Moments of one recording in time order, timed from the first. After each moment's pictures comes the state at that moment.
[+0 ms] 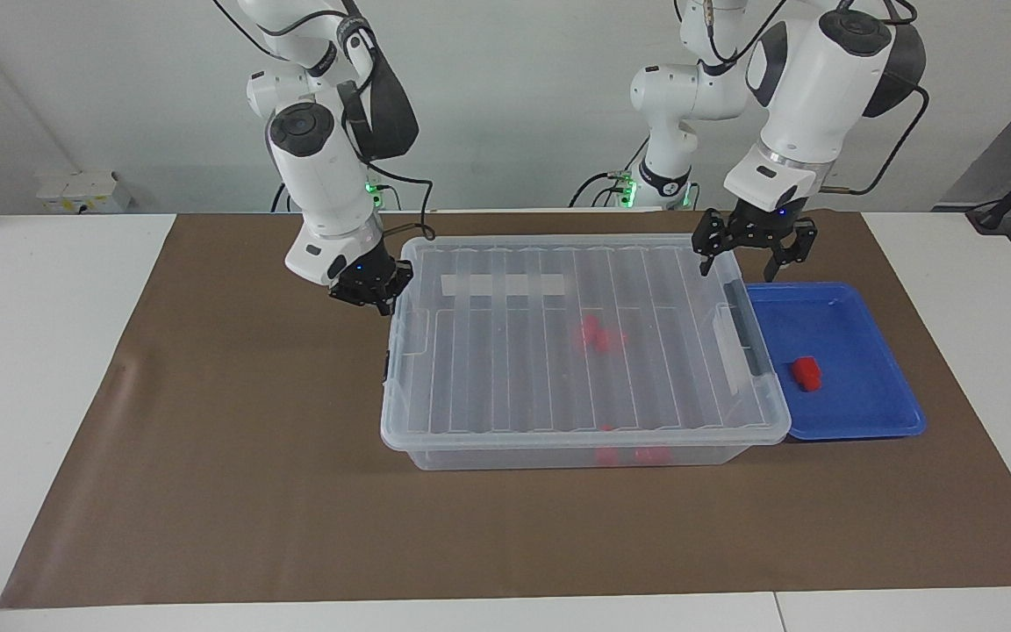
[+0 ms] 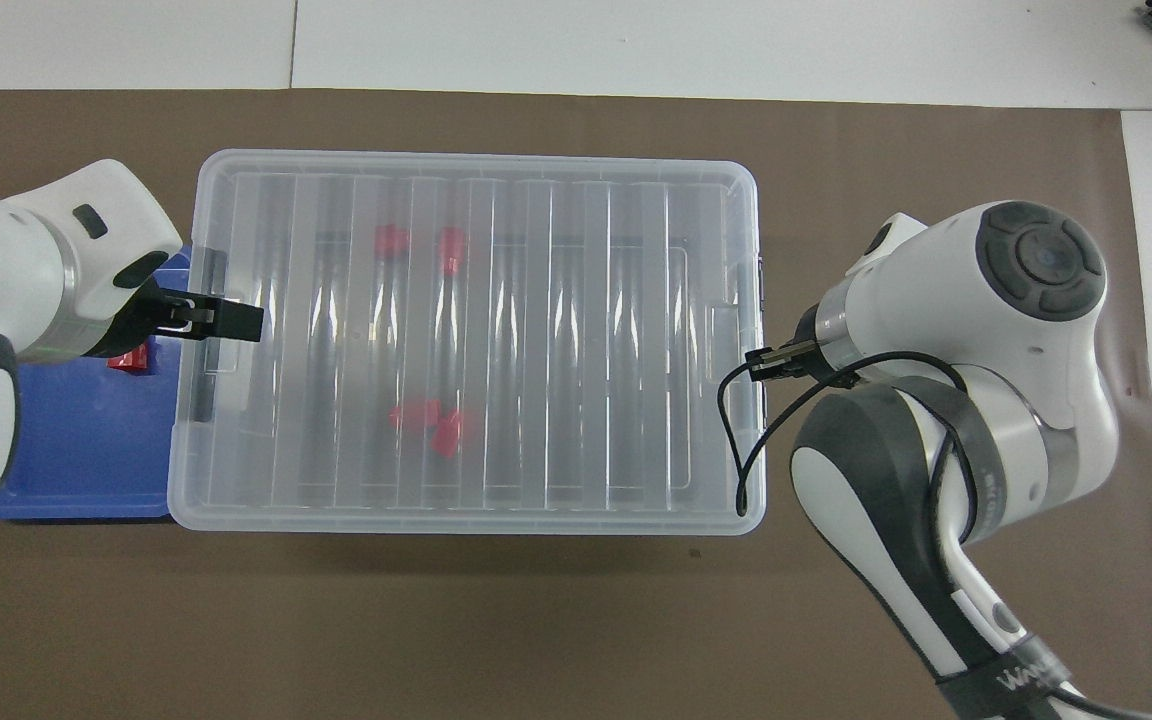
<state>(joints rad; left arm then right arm) -0.17 -0.07 -0.05 -1.82 -0.02 1.87 -0.05 0.21 0.07 0.09 -1.90 0.09 1.97 0.06</state>
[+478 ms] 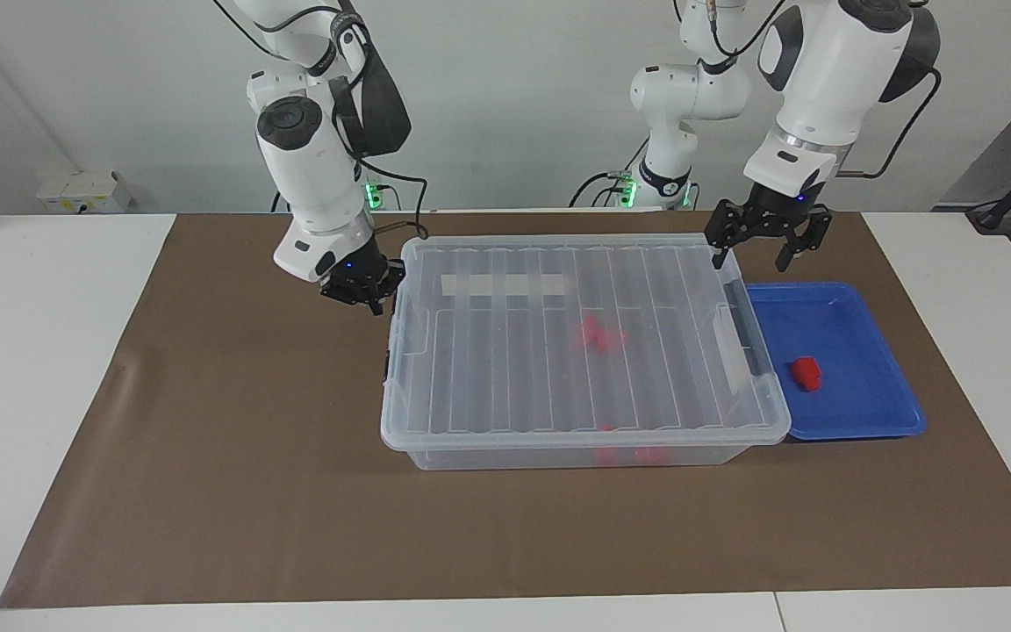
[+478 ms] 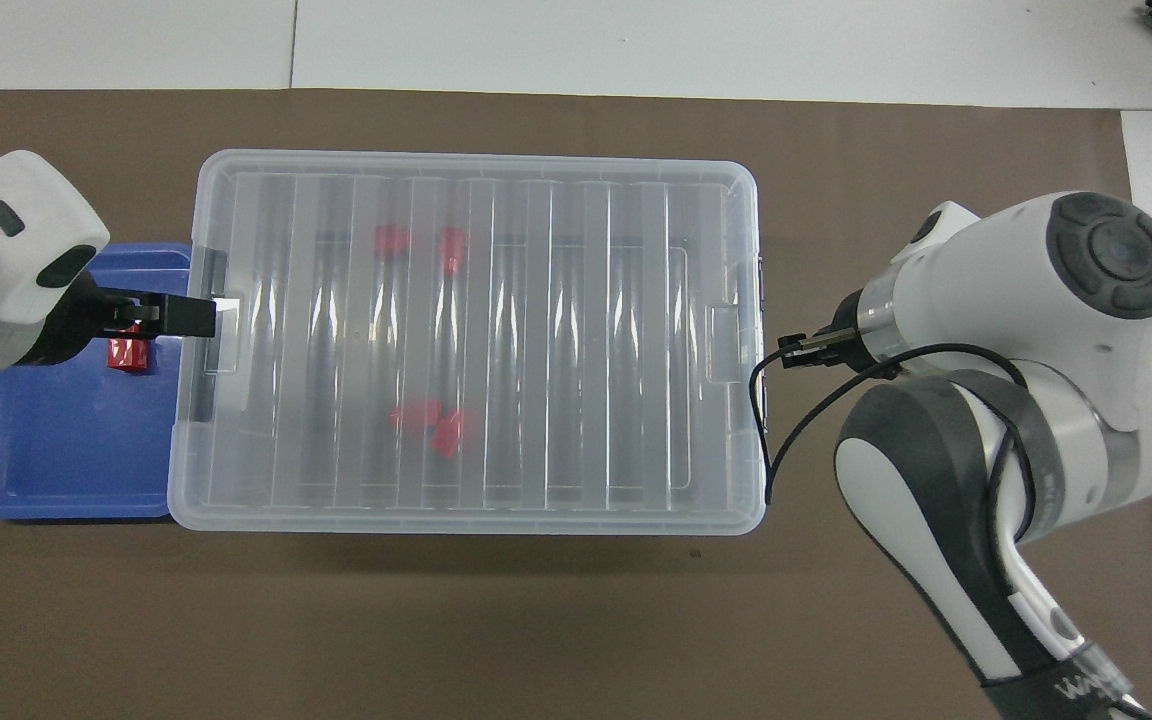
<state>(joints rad) -0.15 -0.12 -0.03 -1.82 -0.02 1.84 -0.08 0.16 0.03 0.08 -1.89 0.09 1.97 0.07</state>
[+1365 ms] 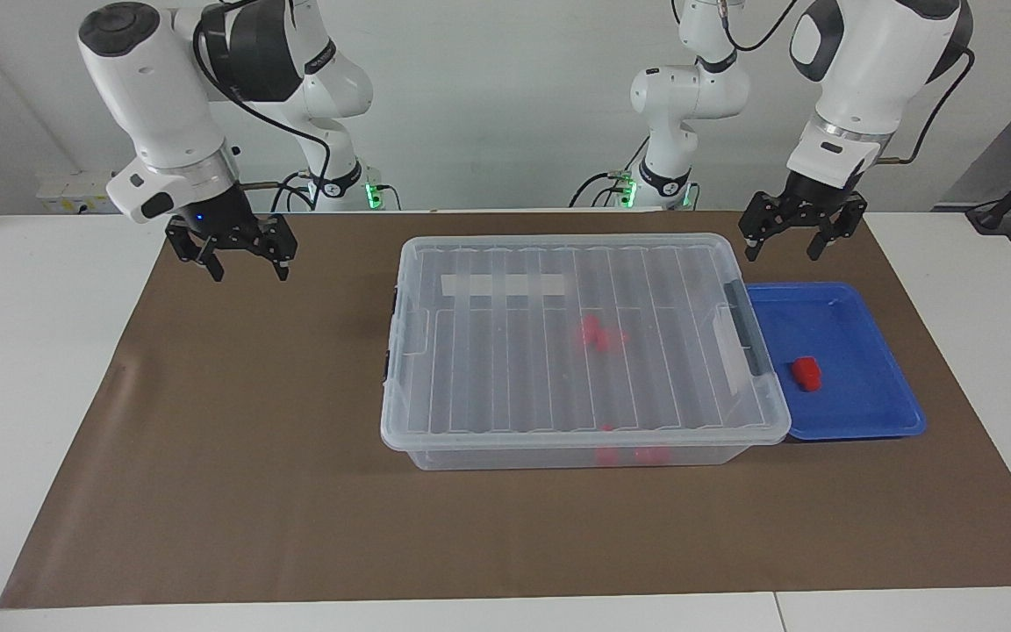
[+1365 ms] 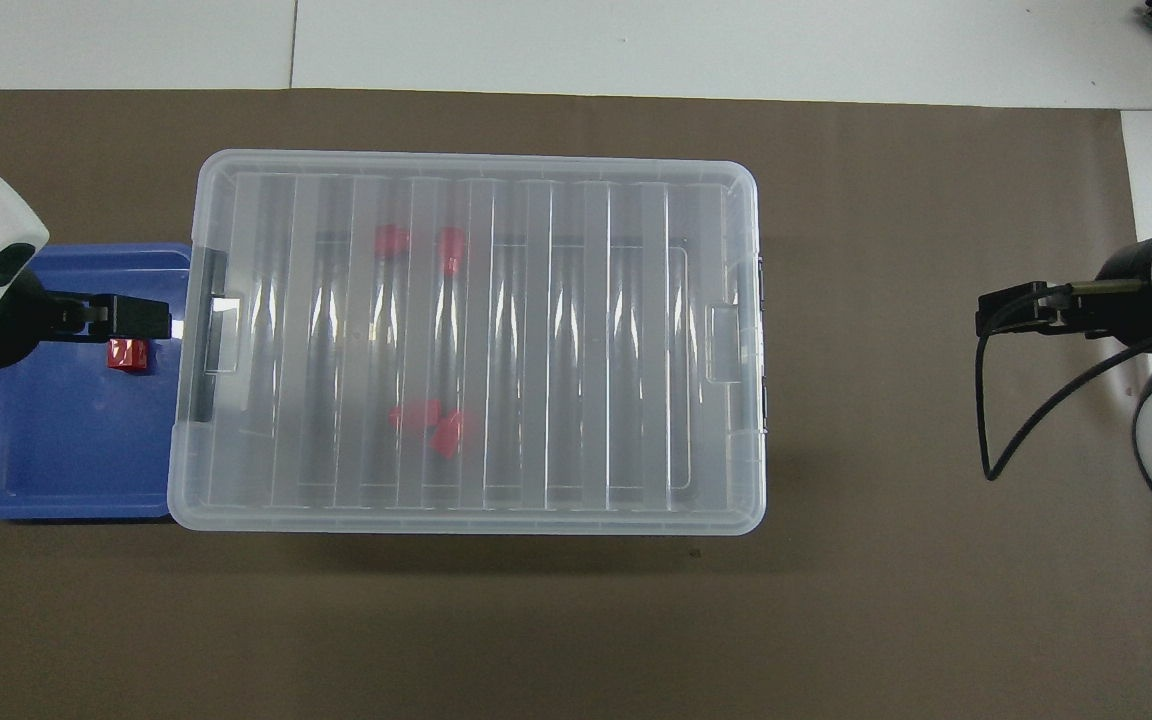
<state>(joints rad) -0.09 -0.12 -0.05 -1.82 -0.02 1.83 -0.05 -0.04 -0.04 0.06 -1.70 0.00 1.71 0.07</state>
